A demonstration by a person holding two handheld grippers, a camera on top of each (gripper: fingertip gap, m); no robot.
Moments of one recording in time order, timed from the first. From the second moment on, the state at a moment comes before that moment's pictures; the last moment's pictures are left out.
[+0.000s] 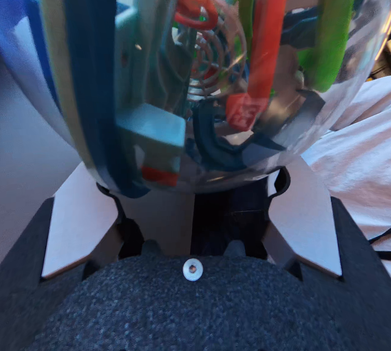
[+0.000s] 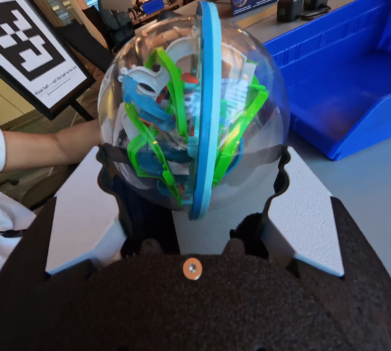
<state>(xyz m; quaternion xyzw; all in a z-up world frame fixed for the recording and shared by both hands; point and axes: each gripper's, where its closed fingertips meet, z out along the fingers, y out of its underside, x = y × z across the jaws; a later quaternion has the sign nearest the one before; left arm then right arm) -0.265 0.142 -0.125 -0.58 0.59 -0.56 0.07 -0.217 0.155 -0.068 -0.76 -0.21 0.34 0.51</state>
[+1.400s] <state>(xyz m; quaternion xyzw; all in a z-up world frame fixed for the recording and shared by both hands) -0.264 0.159 -0.164 -0.59 0.66 -0.43 0.19 -0.218 0.173 -0.048 -0.74 -0.20 0.39 0.50</state>
